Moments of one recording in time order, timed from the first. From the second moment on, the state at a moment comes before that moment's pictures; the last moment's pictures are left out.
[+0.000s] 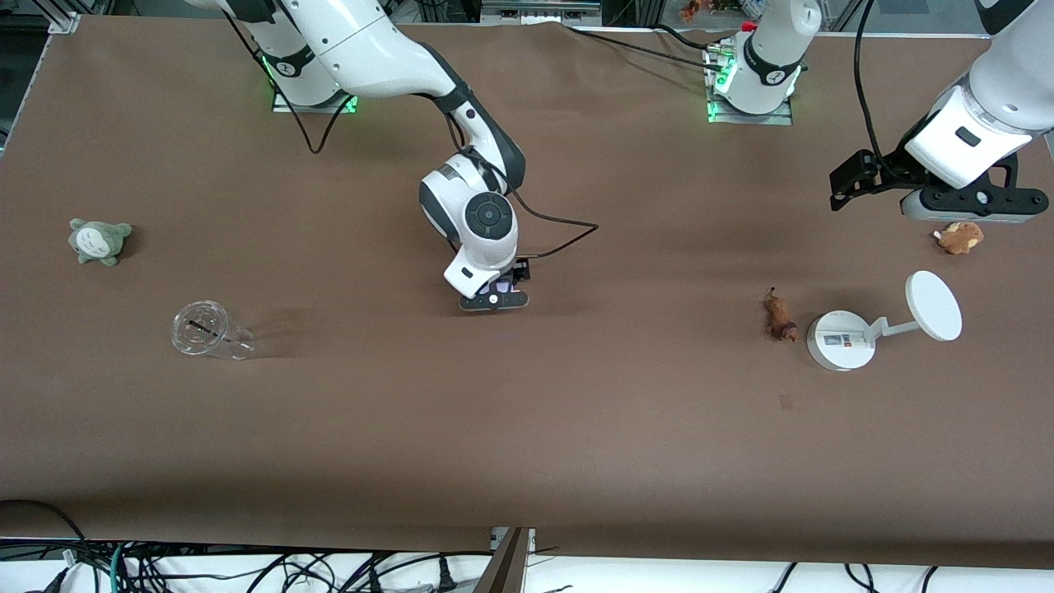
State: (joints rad) left arm -0.04 -0.06 -0.07 -1.74 -0.02 1.67 -0.09; right arm 0.76 0.79 -0.03 -1.56 0.00 2.27 0.64
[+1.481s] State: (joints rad) left arm -0.05 -0.06 -0.07 -1.74 0.00 1.67 -0.09; right arm 0.42 0.75 -0.17 -1.54 0.00 2.17 0.24
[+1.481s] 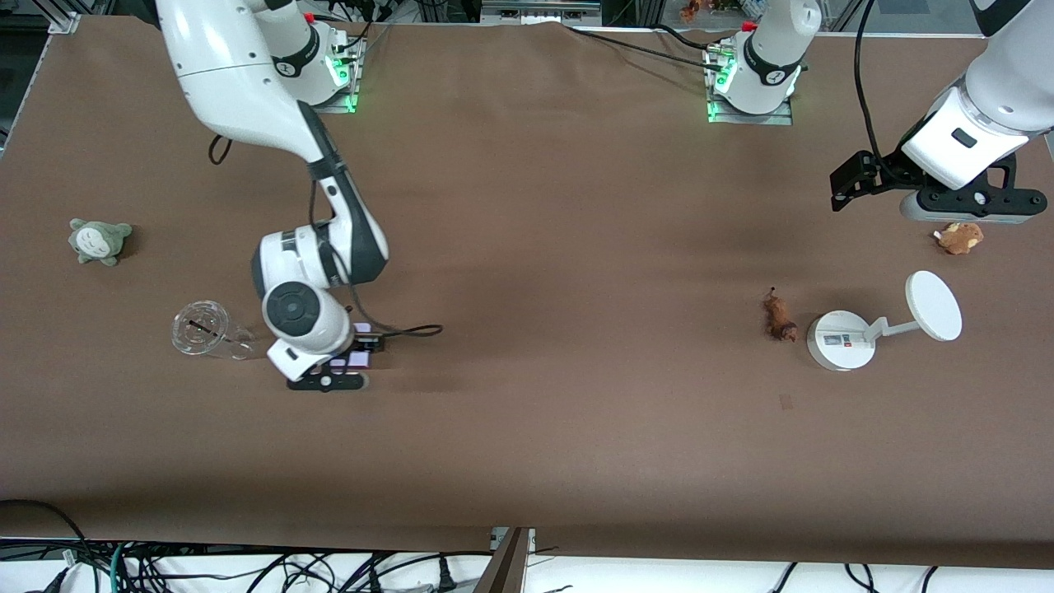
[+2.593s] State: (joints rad) left arm -0.05 -0.06 -0.07 -1.75 0.00 1.67 -0.09; right arm 0.32 0.75 -0.19 -1.57 0.00 2.12 0.07
